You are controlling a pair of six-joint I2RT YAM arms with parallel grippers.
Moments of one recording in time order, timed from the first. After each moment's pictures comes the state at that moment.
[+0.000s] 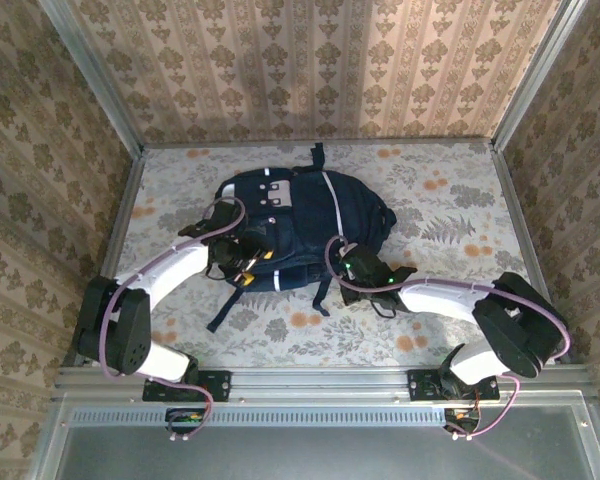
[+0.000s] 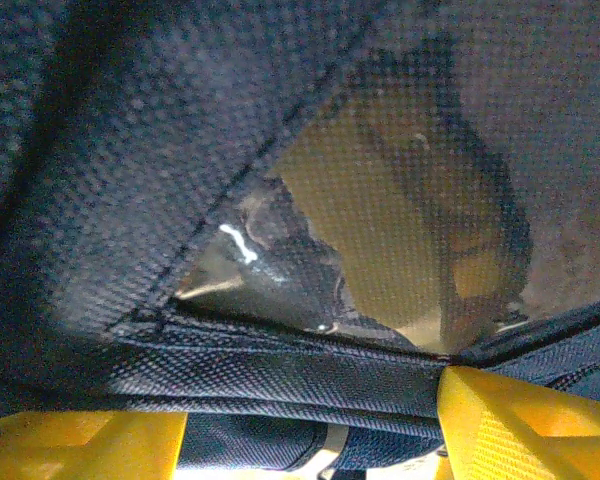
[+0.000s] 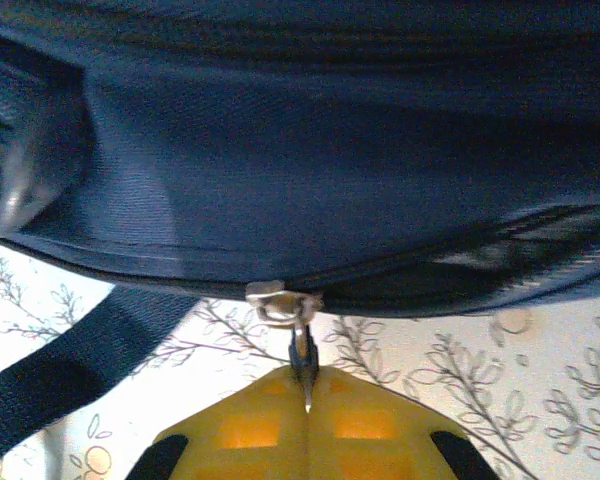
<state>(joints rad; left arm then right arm) -0.43 1.46 0.89 -0.61 0.29 -1.19 0.72 1.45 0.63 -0.14 0.10 0.34</state>
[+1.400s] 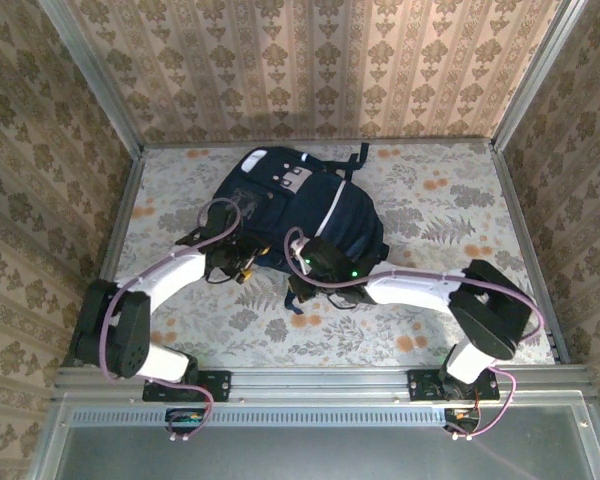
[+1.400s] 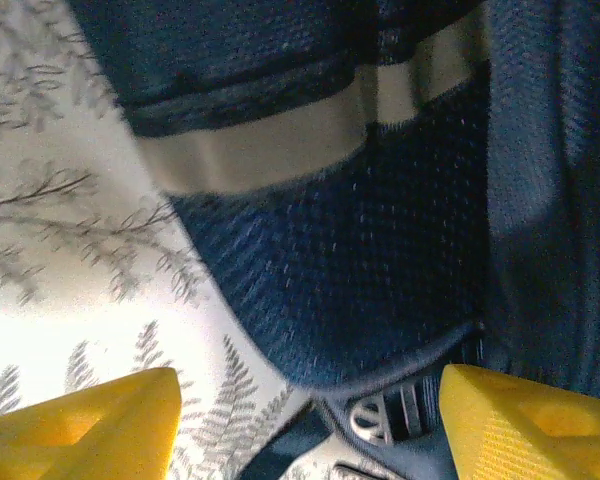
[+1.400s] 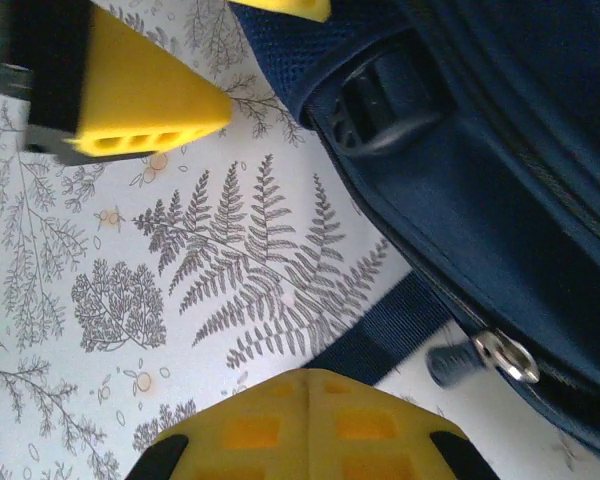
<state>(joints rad) -0.41 1.46 0.78 -0.35 0.28 -1.20 0.90 1.59 0.89 -0.09 -0.06 0.42</state>
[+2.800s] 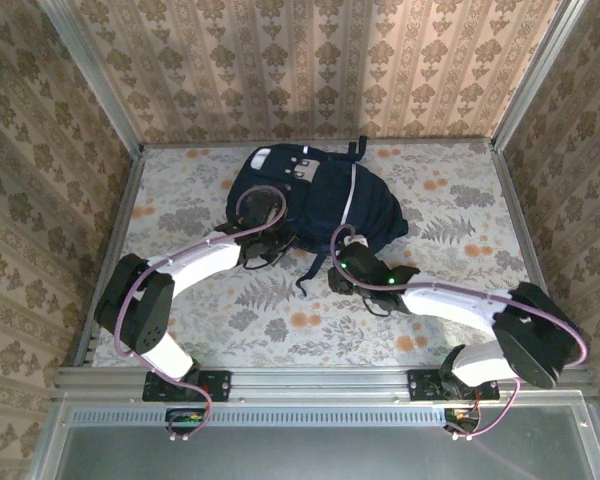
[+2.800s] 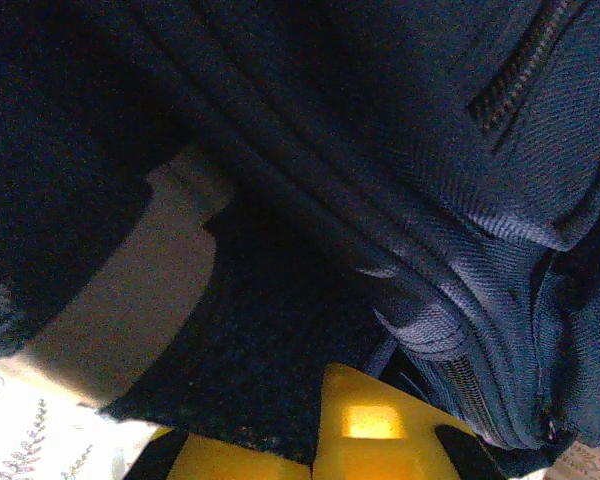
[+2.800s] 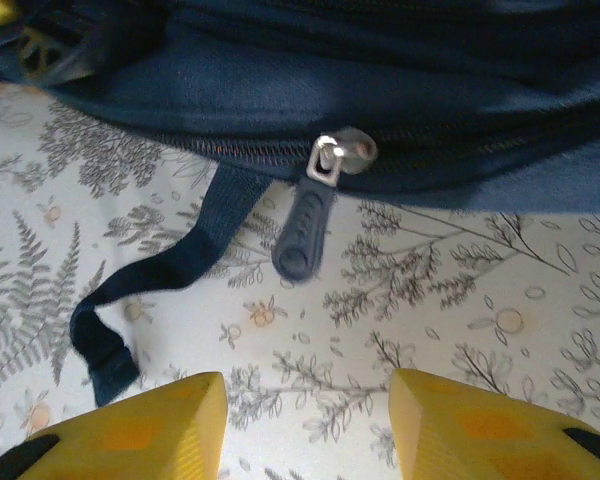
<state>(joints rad) -0.66 1.60 0.99 -0.28 0.10 -1.28 0.79 1.42 0.73 -0.21 0.22 0.61</state>
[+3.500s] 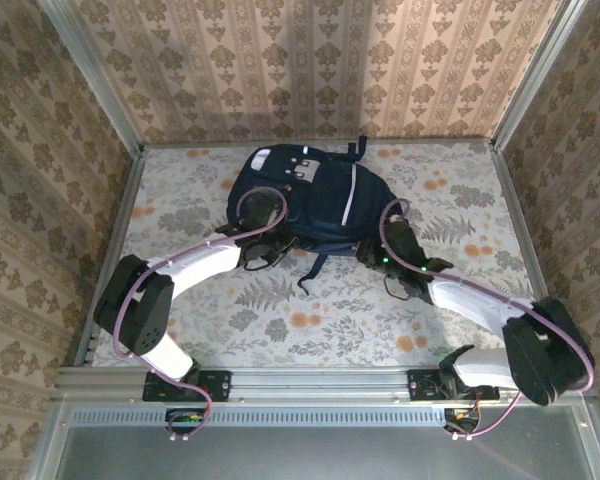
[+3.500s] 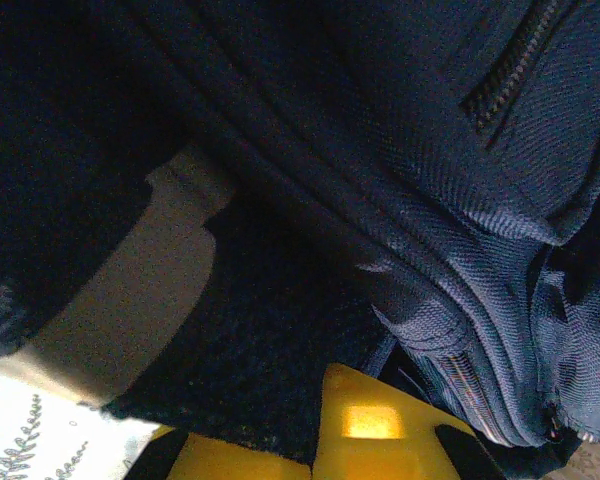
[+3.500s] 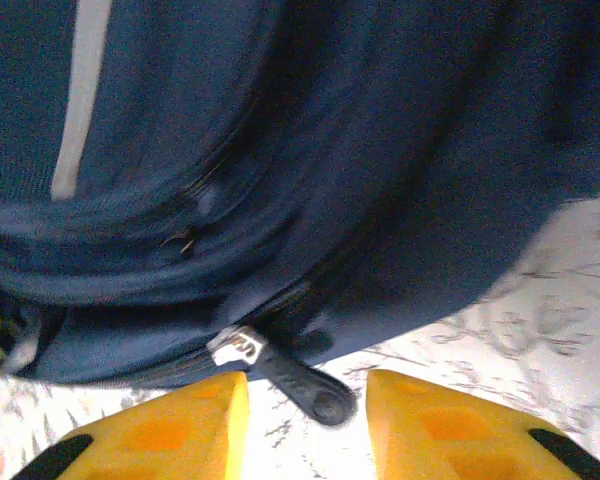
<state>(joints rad) -0.66 1.59 0.98 -0.26 0.09 -1.29 0.47 1.25 0.59 -0.05 0.04 0.78</state>
